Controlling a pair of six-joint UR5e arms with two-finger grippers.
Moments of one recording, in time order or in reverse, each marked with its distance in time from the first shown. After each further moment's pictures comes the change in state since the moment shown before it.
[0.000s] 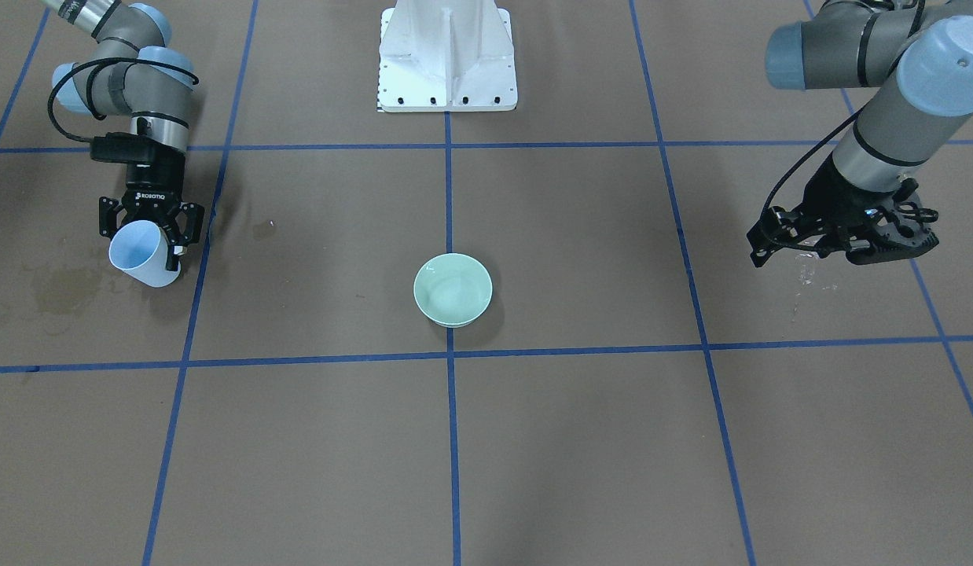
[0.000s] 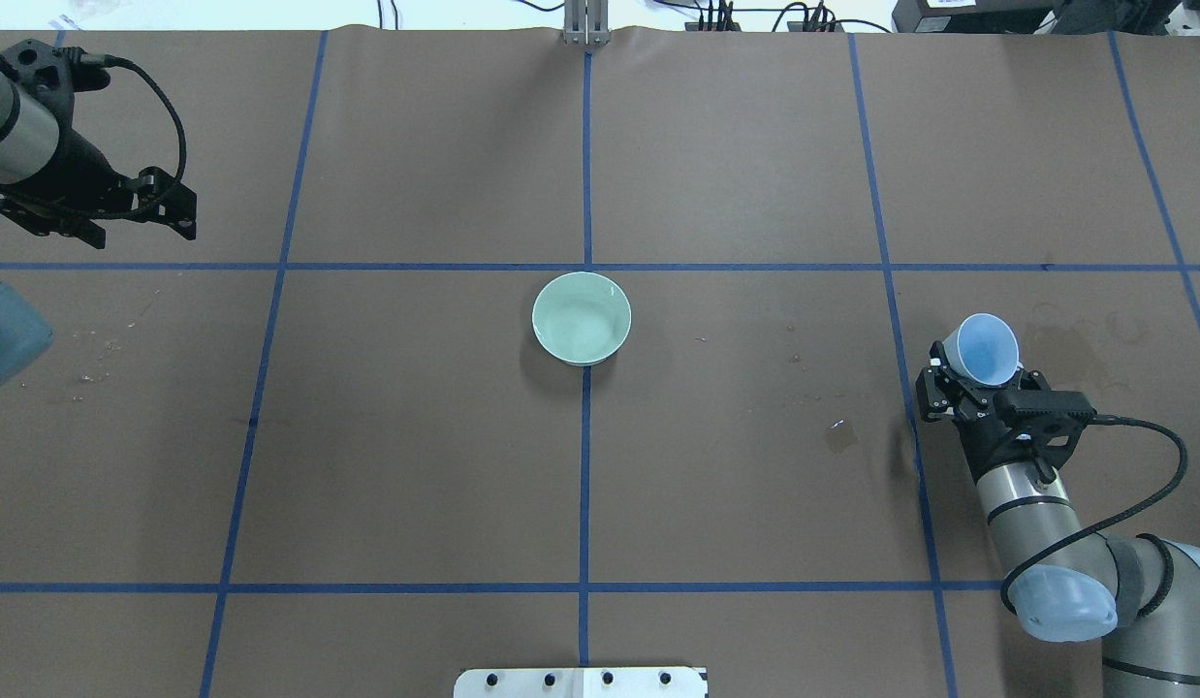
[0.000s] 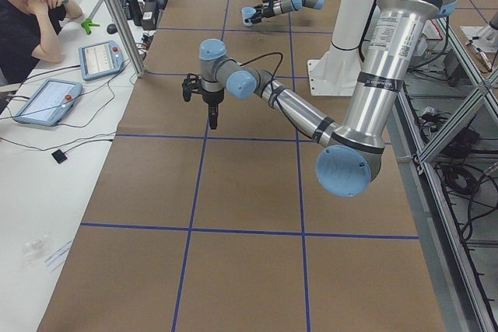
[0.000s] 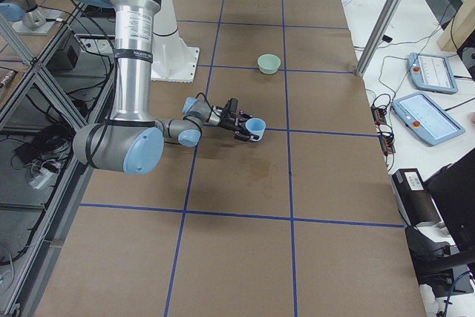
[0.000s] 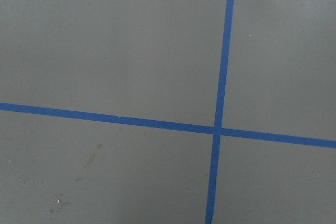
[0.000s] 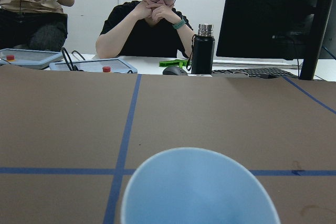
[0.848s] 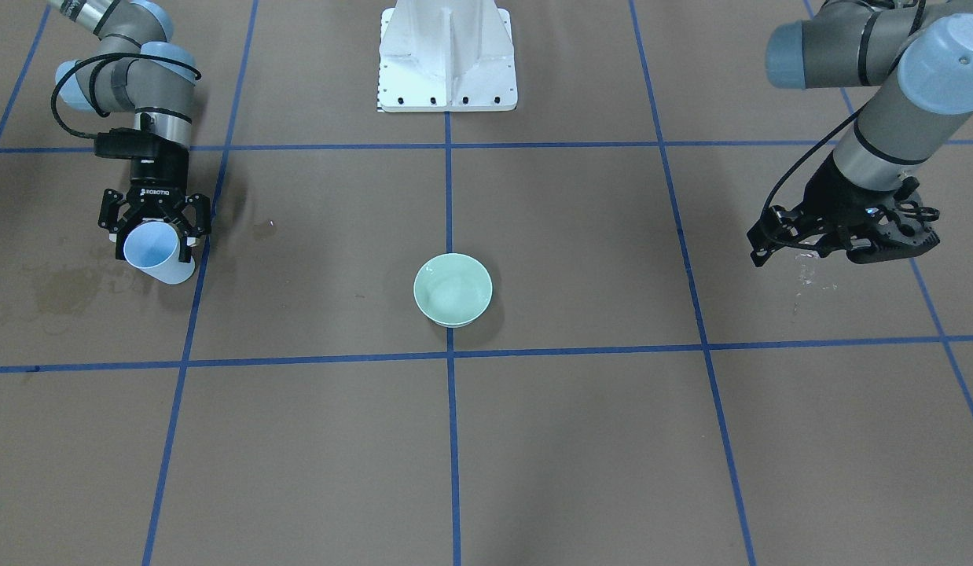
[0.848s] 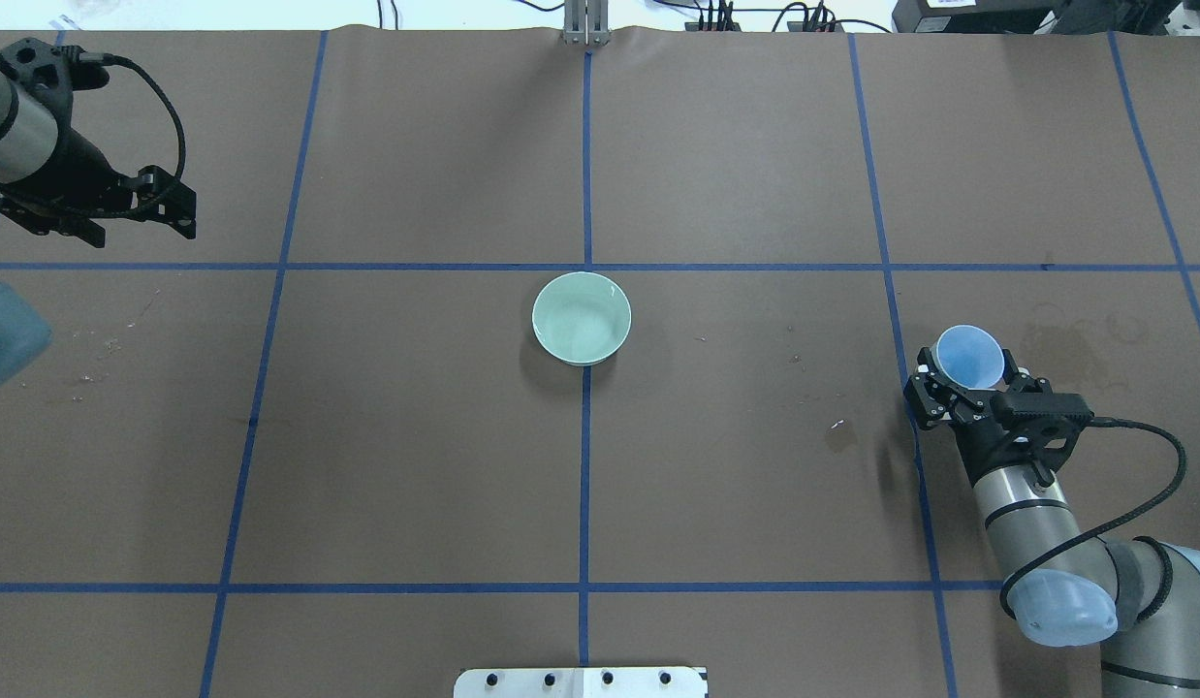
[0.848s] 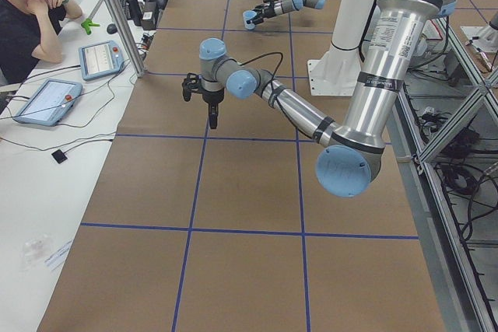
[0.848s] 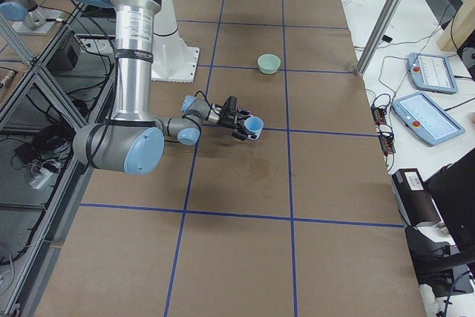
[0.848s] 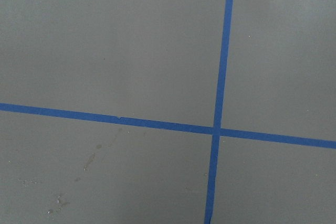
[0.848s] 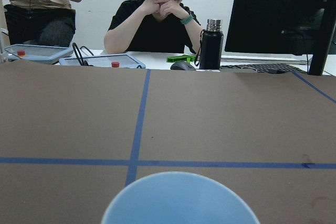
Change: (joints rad) left arm -0.001 0.000 -0.004 0.000 0.000 -0.001; right arm -0.005 -0.002 0.018 0.006 -0.004 -0.002
